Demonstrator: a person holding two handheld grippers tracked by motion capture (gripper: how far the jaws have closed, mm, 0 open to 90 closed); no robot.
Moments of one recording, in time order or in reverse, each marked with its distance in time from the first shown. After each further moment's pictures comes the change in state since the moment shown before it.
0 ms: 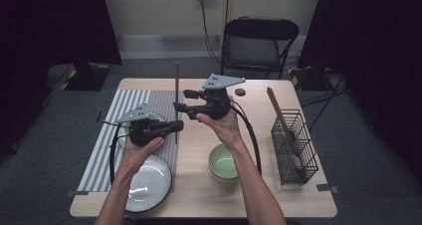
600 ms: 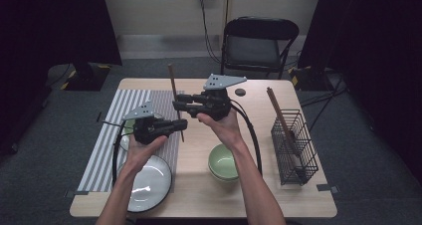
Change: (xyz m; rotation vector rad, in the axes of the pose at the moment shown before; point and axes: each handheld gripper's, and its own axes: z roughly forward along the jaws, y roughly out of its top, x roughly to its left) left arm 0.000 0.004 0.010 0.002 -0.006 -0.009; right arm 0.005 0.004 -0.004 -0.016 0.098 -0.006
